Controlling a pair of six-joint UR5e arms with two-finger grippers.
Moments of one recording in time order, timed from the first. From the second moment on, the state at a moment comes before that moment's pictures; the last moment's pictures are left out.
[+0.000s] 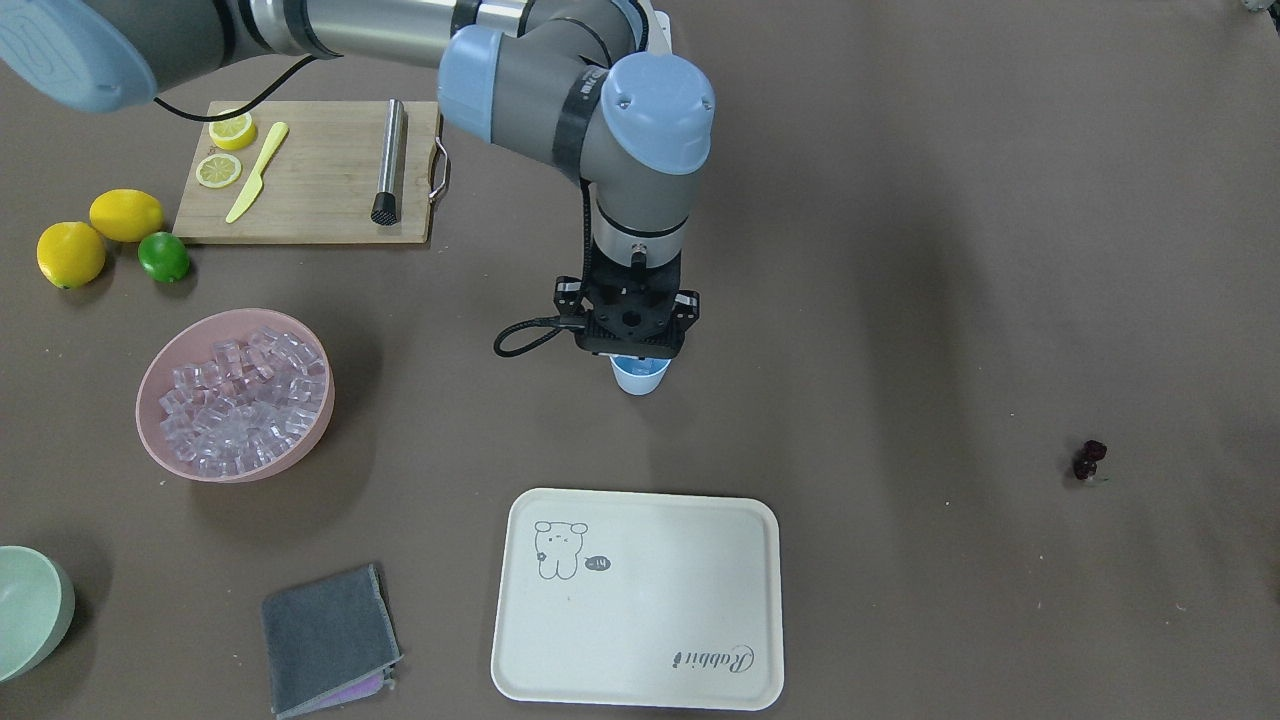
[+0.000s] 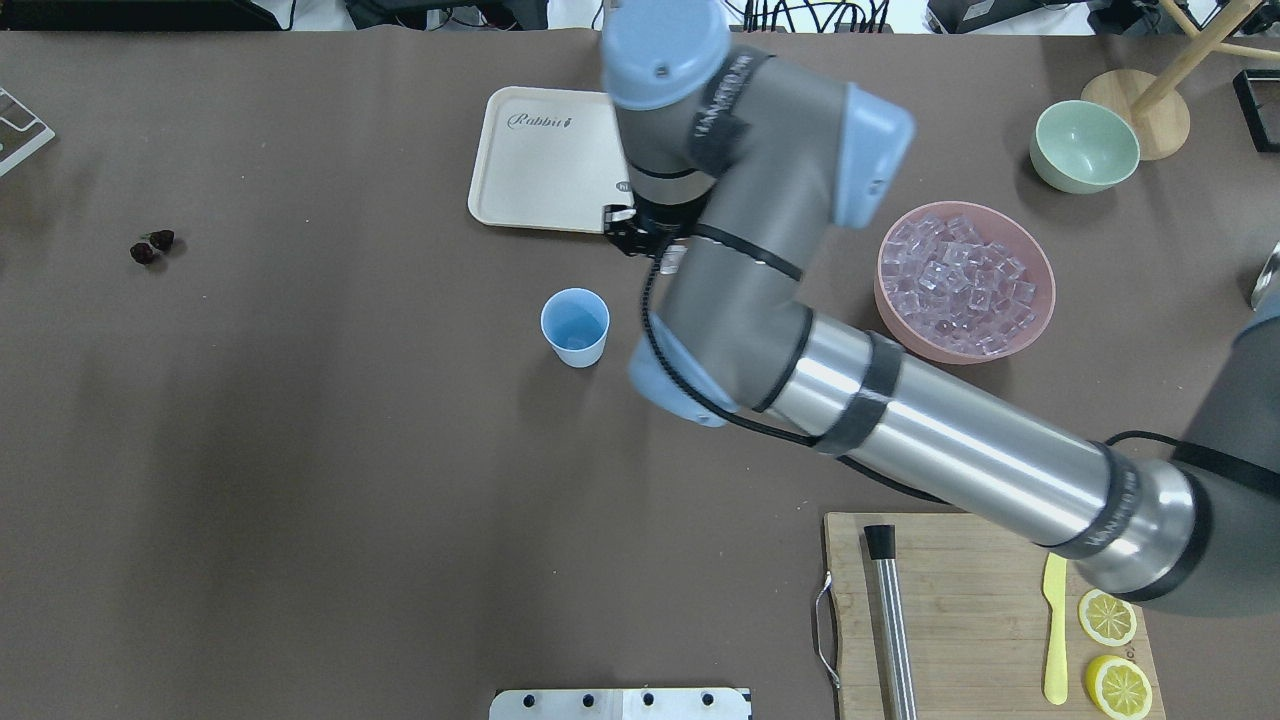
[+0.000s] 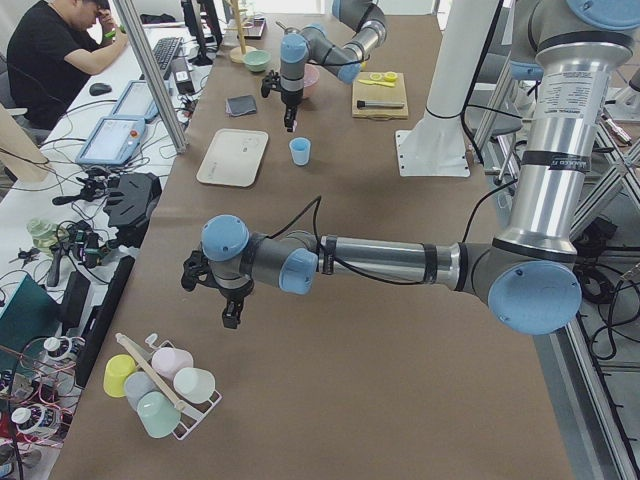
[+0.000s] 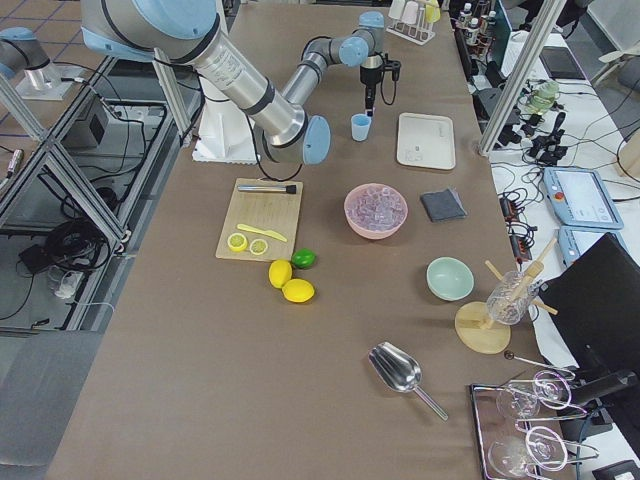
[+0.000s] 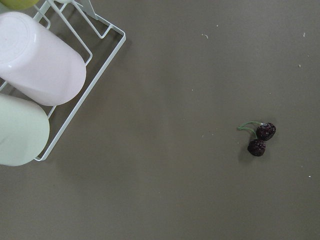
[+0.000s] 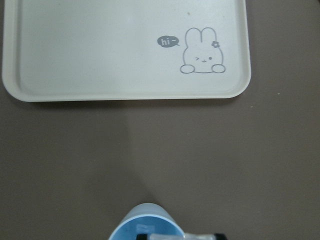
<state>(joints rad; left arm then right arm) -1.50 -1.71 -1.48 -1.79 -2.41 -0.14 0.58 -0.46 1.29 -1.73 1.83 1.26</state>
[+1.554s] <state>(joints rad) -1.32 -1.84 -1.47 -1.79 -2.38 -0.42 1.01 -1.29 1.90 -1.73 2.14 0.53</state>
